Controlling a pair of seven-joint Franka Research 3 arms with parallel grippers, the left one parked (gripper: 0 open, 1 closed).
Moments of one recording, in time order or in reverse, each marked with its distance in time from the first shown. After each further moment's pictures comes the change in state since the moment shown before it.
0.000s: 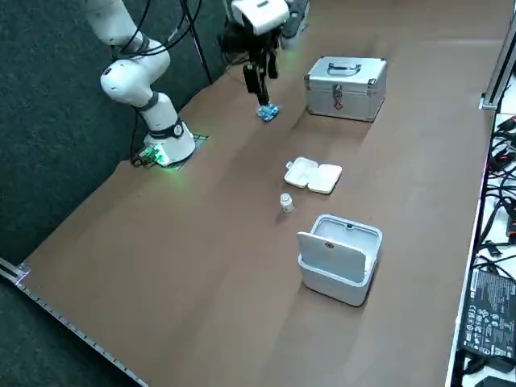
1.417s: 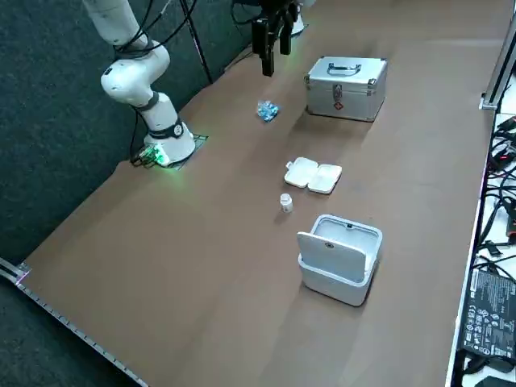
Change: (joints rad) arm 0.023 0.122 0.078 0.299 -0.135 -0.208 0.285
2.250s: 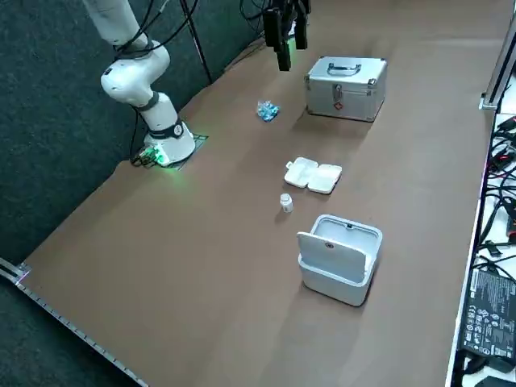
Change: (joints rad) arm 0.000 0.002 0.001 0.015 0.000 0.136 -0.018
